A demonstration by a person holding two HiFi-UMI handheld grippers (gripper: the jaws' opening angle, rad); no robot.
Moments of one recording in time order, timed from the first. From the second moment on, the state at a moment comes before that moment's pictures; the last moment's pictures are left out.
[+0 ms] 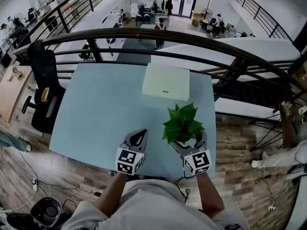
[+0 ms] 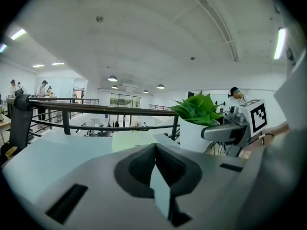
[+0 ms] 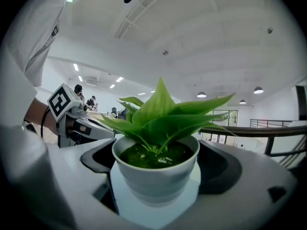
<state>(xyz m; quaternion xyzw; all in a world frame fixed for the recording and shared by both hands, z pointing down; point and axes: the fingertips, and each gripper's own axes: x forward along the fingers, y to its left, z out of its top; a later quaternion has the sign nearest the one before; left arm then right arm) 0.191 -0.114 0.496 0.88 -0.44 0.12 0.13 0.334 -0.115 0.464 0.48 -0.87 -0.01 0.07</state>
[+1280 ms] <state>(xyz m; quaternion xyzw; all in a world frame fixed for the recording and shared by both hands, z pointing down) 0.046 -0.087 0.507 0.78 -0.60 0.11 0.16 0.184 -0.145 0.464 0.32 -0.94 -0.01 0.06</state>
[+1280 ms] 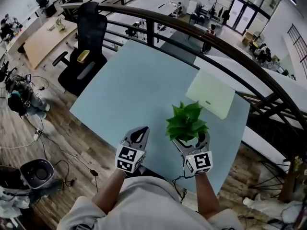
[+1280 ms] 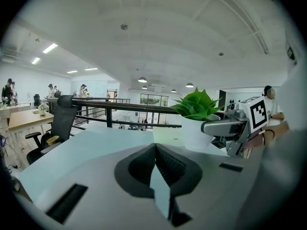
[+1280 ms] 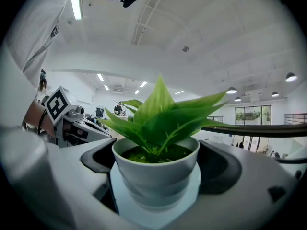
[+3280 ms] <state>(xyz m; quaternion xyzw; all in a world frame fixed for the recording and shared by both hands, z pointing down) -0.246 -0.115 0.608 0.73 -0.61 0.11 0.27 -0.150 -0.232 0.538 0.29 -0.94 0.07 0.14</state>
